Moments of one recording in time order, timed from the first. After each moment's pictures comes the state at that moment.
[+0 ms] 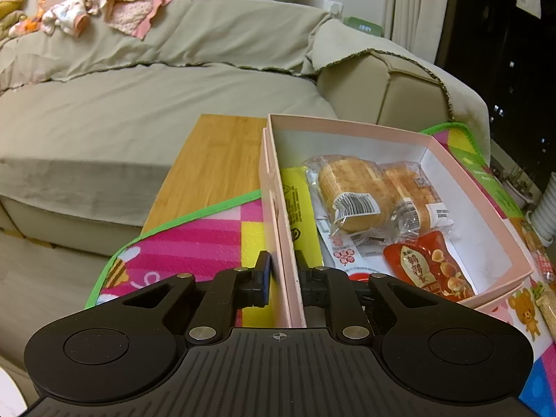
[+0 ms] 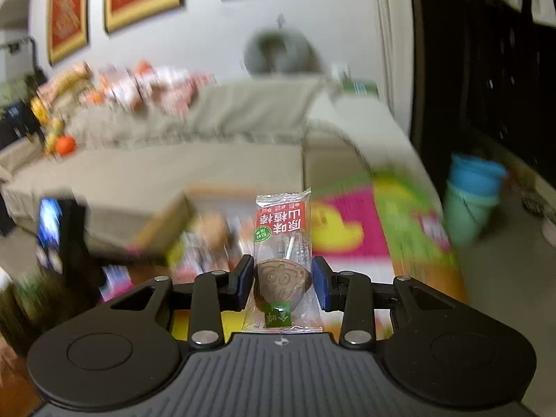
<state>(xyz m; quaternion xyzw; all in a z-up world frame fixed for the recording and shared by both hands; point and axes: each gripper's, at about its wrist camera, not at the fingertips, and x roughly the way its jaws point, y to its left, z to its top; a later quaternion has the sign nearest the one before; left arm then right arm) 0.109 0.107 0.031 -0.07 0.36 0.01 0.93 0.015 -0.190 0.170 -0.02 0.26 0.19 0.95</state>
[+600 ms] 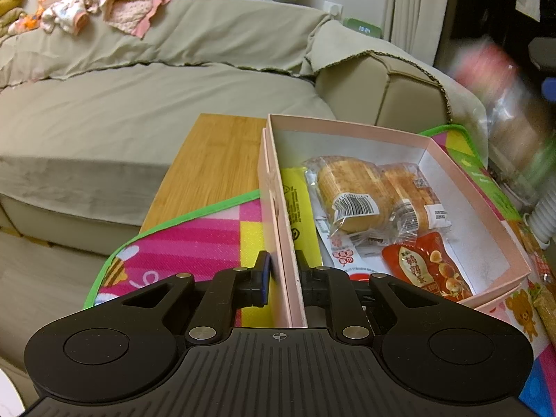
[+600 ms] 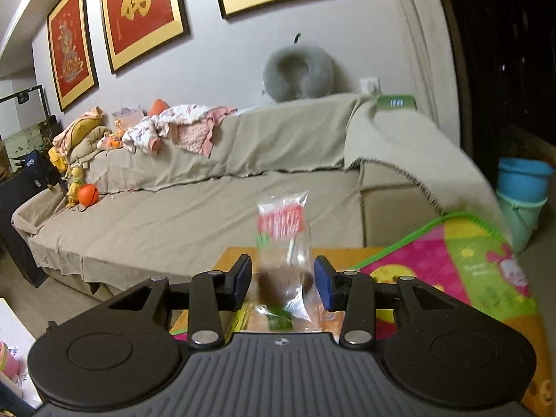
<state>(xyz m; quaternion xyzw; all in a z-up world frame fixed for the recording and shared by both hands) 0.109 0.107 0.031 -0.07 0.36 0.00 0.93 0.122 -0.112 0.180 0.05 0.26 0.23 0.94</state>
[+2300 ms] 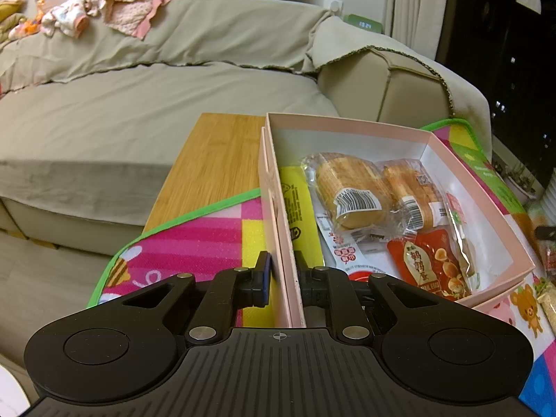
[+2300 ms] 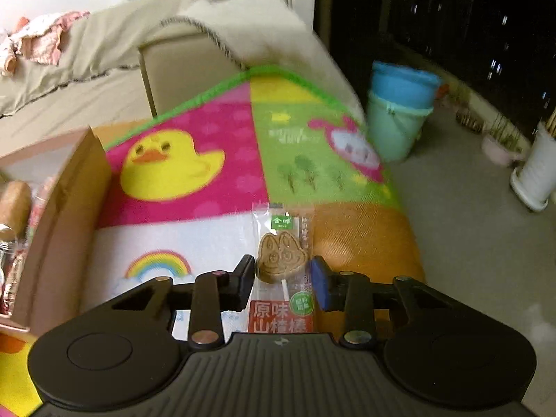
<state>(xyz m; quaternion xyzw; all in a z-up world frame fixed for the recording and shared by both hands) 0.109 0.106 0.030 -0.06 0.36 0.01 0.93 0.176 -0.249 0.050 -0.02 0.39 0.02 0.92</state>
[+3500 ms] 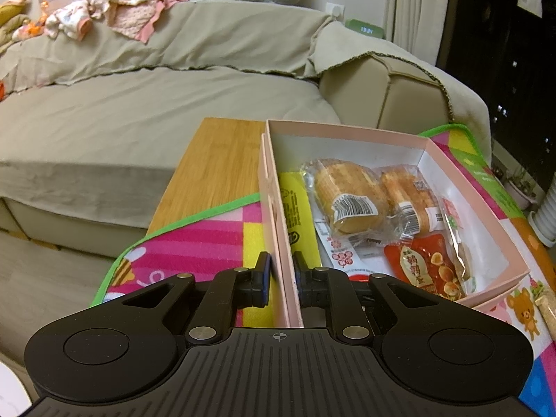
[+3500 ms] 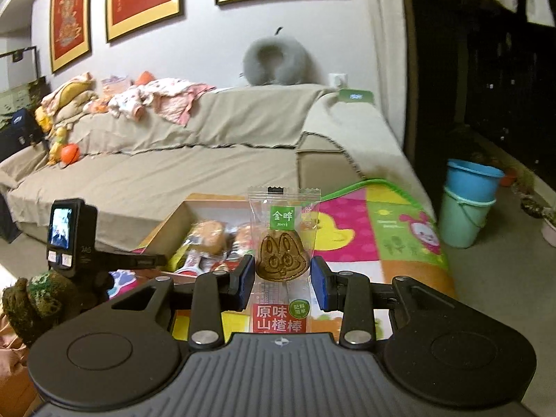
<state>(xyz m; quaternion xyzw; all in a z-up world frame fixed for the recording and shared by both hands) 0.103 0.106 0.036 -0.07 0.35 0.01 0.93 -0.006 -0.211 0.178 -0.02 0.26 0.19 0.95</state>
